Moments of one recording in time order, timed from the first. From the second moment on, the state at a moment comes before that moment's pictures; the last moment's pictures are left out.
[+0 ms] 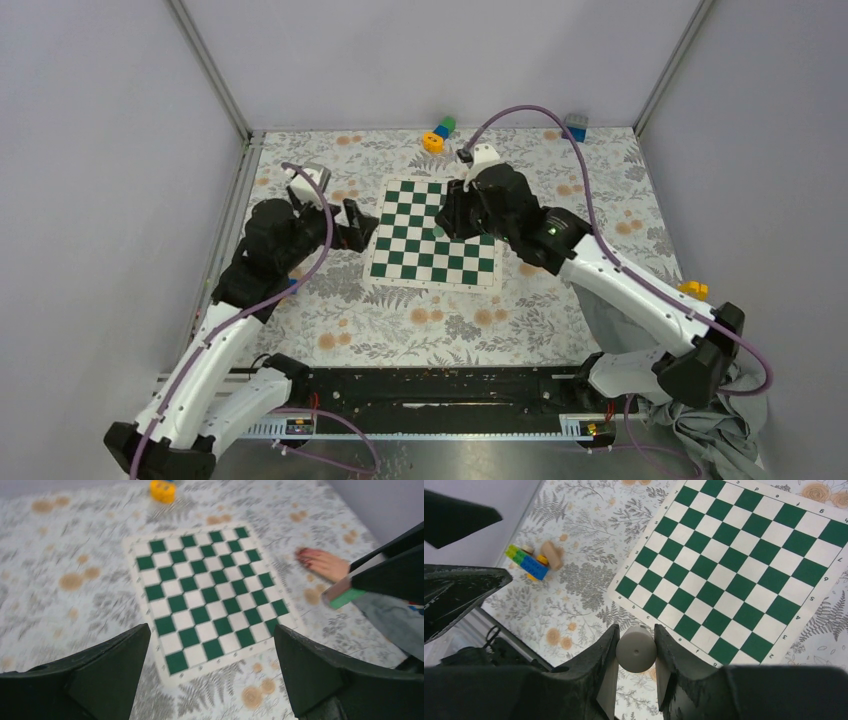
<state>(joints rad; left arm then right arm) -0.35 0.79 0.86 -0.34 0.16 -0.21 0.83 1.36 1.32 -0.47 0.11 0.43</state>
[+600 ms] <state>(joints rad) -0.77 0.82 0.84 -0.15 0.31 0.13 0.83 1.12 1.29 -0.51 -0.01 0.61</state>
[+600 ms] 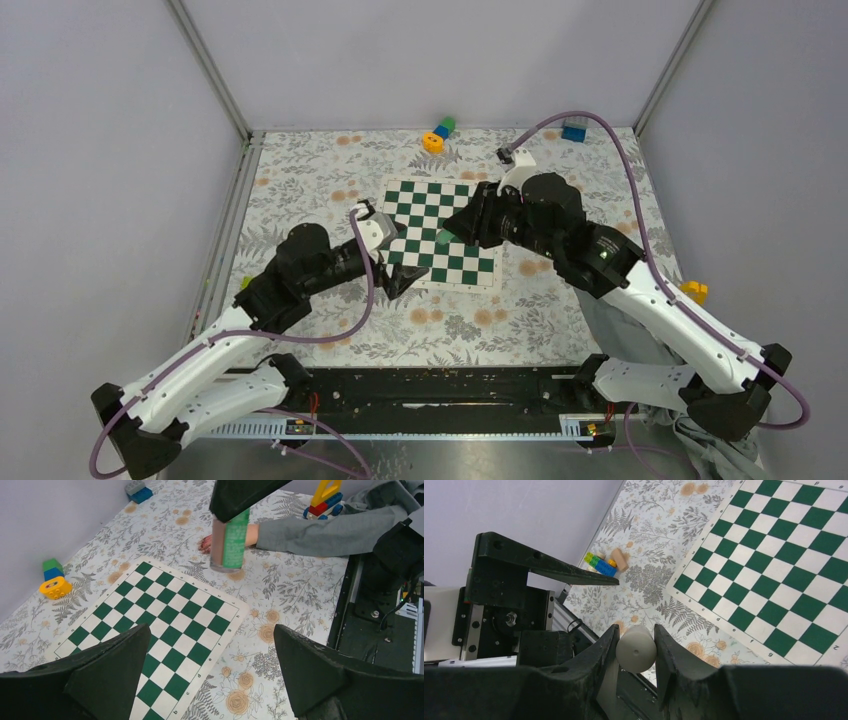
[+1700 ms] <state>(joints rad) -0.82 0.85 0.74 -0.03 0.12 0.13 0.93 1.29 1.34 -0.41 -0.05 0.66</state>
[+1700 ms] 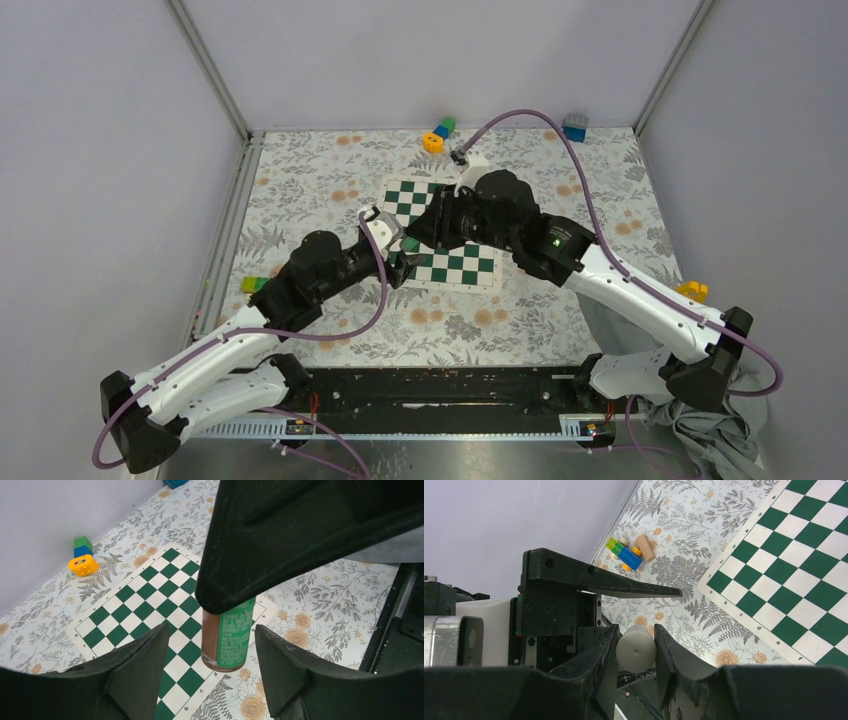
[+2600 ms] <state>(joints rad) -0.83 0.85 0.74 -0.03 0.12 0.09 0.93 1.33 1.36 -0.40 -0.08 0.66</state>
